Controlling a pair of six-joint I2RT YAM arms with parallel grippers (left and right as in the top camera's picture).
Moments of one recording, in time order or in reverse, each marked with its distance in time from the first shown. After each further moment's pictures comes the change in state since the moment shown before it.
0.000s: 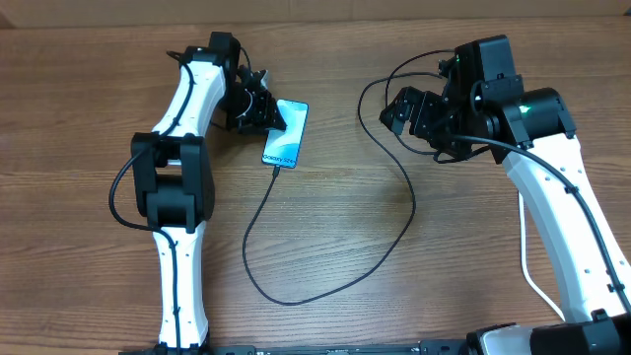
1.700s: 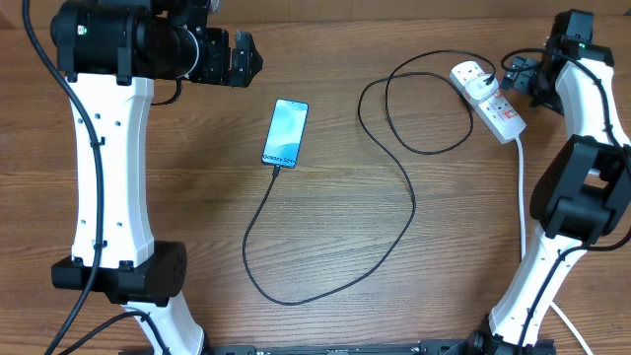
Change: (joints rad) left arm -0.015 -0.557 0.366 -0.392 -0.232 0.034; right arm -0.505 0.797 0.473 0.206 0.397 -0.323
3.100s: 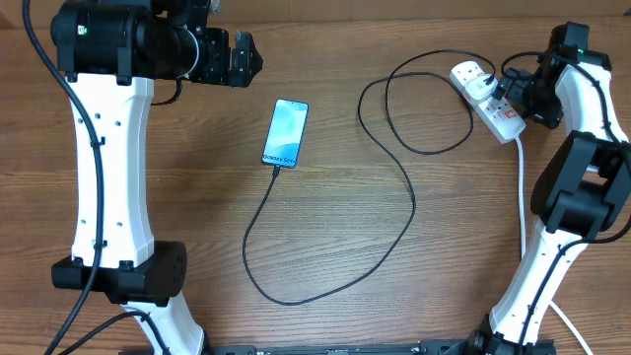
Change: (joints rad) left arm 0.000 0.000 0.000 0.000 0.000 0.000; right arm -0.017 0.057 0.014 -0.075 -0.150 0.027
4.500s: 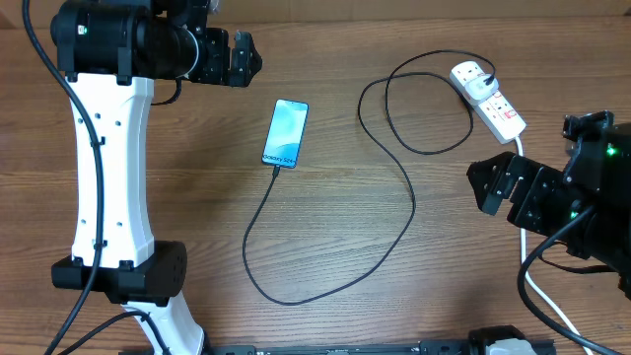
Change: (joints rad) left arm 0.000 0.000 0.000 0.000 -0.007 0.000; right arm 0.421 -1.249 -0.174 -0.695 -0.105 0.207
